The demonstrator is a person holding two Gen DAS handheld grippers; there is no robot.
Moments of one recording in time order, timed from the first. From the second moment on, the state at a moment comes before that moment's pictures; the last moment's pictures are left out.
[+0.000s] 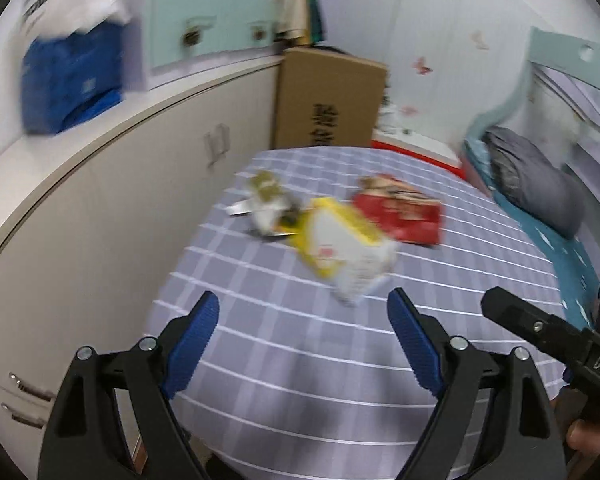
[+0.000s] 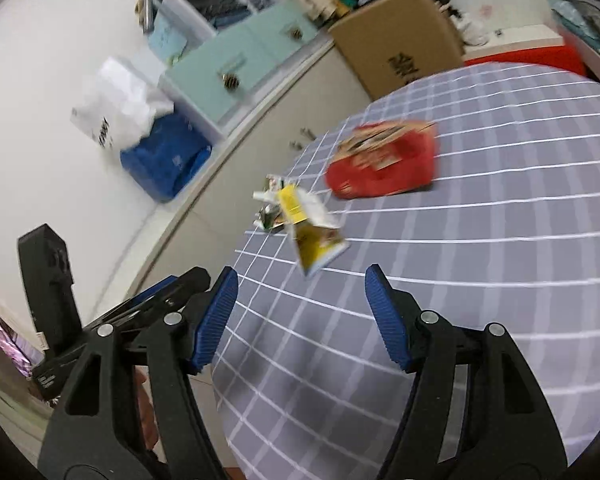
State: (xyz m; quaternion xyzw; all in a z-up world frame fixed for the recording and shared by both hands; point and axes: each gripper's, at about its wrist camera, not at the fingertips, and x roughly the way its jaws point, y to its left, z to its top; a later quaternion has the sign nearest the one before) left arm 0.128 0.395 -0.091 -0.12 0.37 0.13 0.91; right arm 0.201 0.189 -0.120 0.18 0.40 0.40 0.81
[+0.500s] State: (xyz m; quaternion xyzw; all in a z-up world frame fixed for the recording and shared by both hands) left arm 0.144 0.462 -0.124 -0.15 0.39 0.16 0.89; right arm 0.245 0.264 -0.153 0.16 0.43 0.39 0.80
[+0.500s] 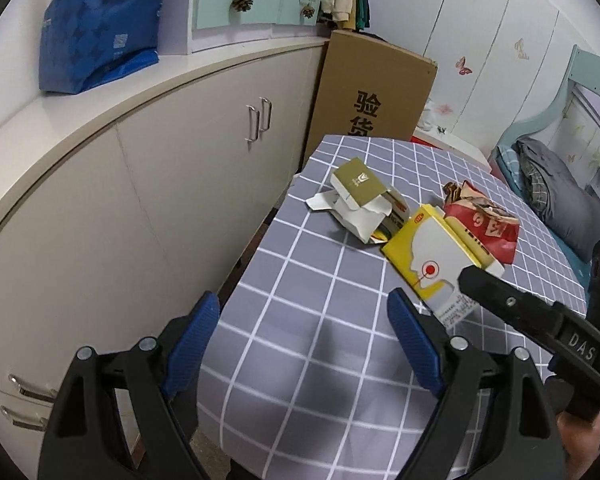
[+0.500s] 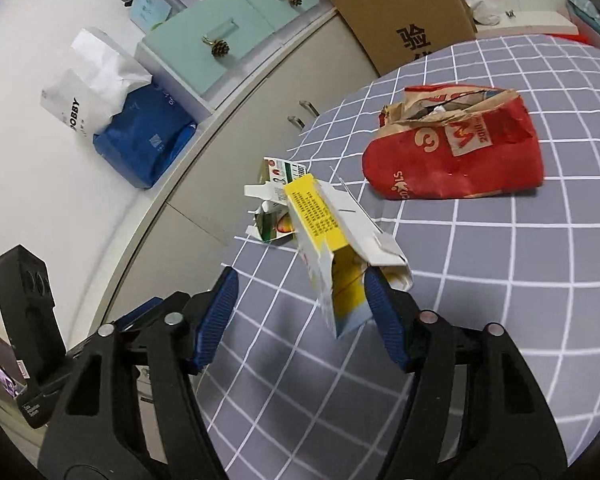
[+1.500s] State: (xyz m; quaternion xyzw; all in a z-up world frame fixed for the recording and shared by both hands) left arm 0.230 0.448 -0.134 -0.10 0.39 0.20 0.90; right arm 0.257 0.245 -0.150 0.14 0.39 0.41 0.82
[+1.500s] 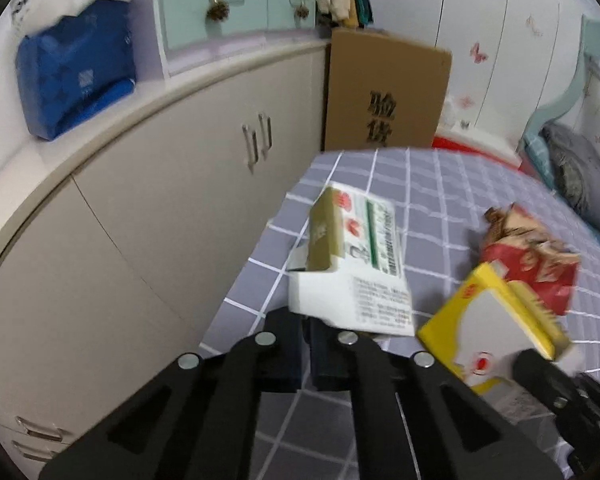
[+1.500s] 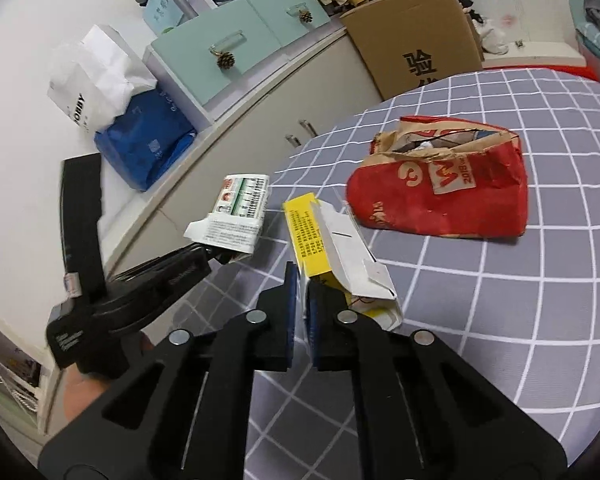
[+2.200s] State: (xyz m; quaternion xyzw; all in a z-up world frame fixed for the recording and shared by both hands) left arm 0.165 0.308 -0.086 -0.10 0.35 0.08 0.93; right arm 0.208 0.109 -0.116 0.21 0.35 0.38 0.83
